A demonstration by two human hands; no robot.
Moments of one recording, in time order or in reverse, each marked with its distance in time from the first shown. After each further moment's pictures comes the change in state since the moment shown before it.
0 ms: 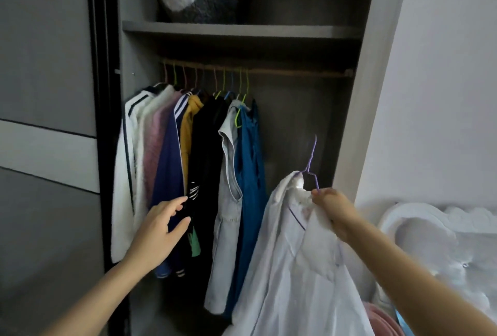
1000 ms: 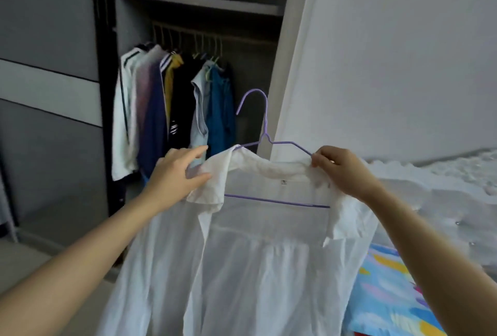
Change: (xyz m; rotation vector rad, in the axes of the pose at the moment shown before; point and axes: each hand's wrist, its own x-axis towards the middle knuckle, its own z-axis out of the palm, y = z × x) left_hand -0.196 0.231 -0.007 0.038 -0.003 0.113; right_hand -0.266 -0.006 -0.207 -0.672 -0.048 -0.514
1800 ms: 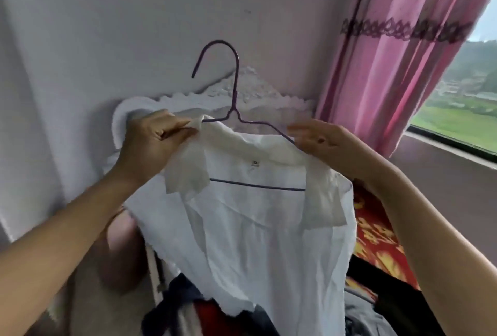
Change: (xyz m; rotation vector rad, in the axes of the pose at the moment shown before) left_hand -0.055 0.383 0.227 -0.598 -0.176 0.628; right_hand -0.326 0.146 -0.285 -0.201 0.164 0.432
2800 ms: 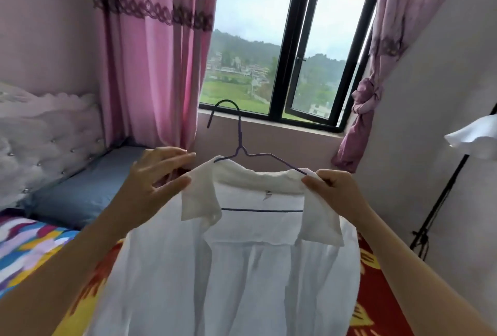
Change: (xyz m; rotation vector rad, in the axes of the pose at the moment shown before) left_hand 0.064 0.075 0.258 -0.893 -0.449 0.381; right_hand -0.192 0.083 -0.064 -0.437 0.801 0.806
